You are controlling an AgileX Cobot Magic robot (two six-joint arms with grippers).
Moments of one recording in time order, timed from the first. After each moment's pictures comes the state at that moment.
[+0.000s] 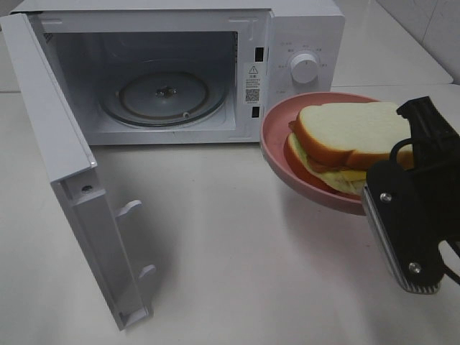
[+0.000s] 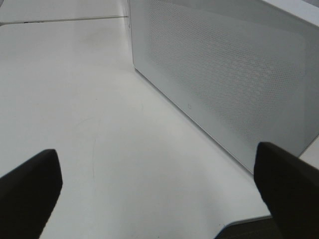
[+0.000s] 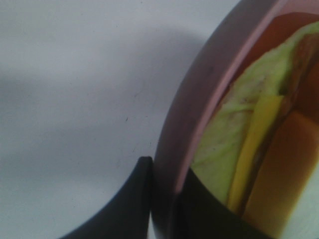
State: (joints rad) left arm -0.10 0.00 -0.50 -0.09 1.04 0.05; right arm 0.77 1.09 -0.60 -0.51 0.66 -0.75
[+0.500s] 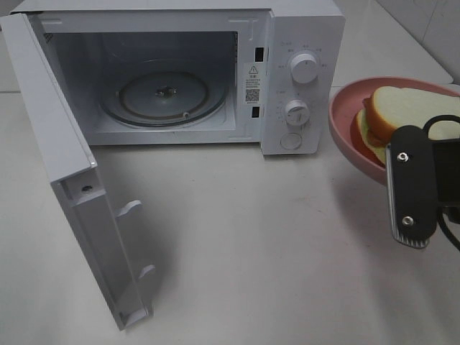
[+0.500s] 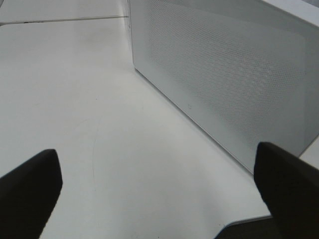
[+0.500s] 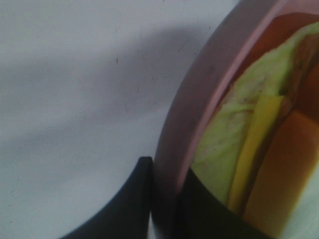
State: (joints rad) left arm -0.10 0.00 -0.50 -0.09 1.04 0.05; right arm 0.77 1.09 -0.60 -0.67 0.84 -0.30
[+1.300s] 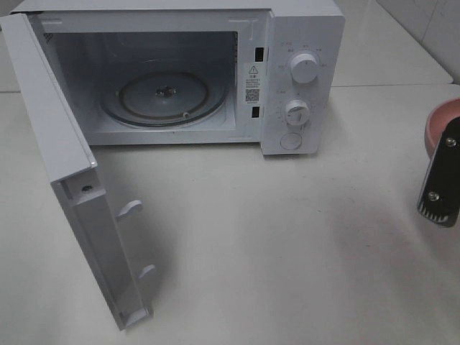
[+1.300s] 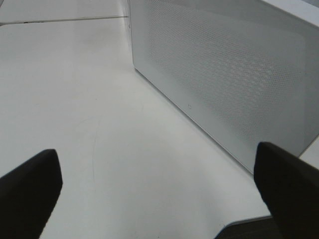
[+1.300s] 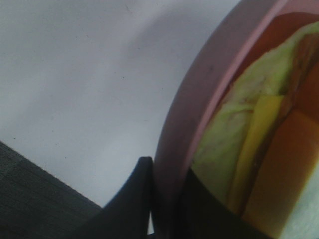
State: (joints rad) left arm -0.10 0.00 -0.50 -0.09 1.04 0.05; right arm 0.77 1.09 -0.60 -0.67 1.13 0.07
